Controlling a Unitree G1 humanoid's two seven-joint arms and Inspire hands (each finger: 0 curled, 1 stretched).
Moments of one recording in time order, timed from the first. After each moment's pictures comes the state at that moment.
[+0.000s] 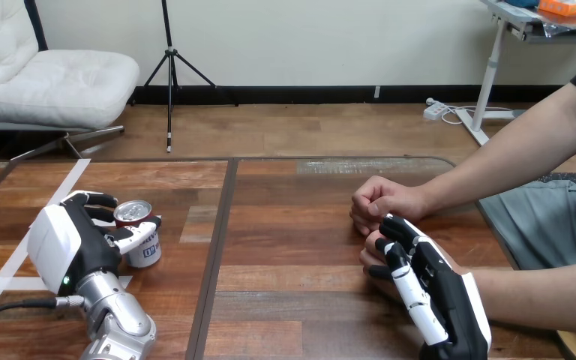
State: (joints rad) left arm -0.55 0.21 -0.03 1.19 0.33 -0.20 0.81; right arm 0.24 0.03 0.02 0.23 0.03 -0.49 0.07
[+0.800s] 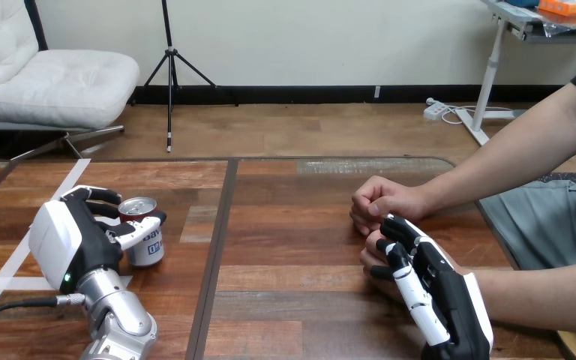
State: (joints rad) left arm -0.55 0.21 -0.03 1.19 0.33 -0.25 0.81; right arm 0.25 0.03 0.02 0.22 0.03 -0.48 0.08
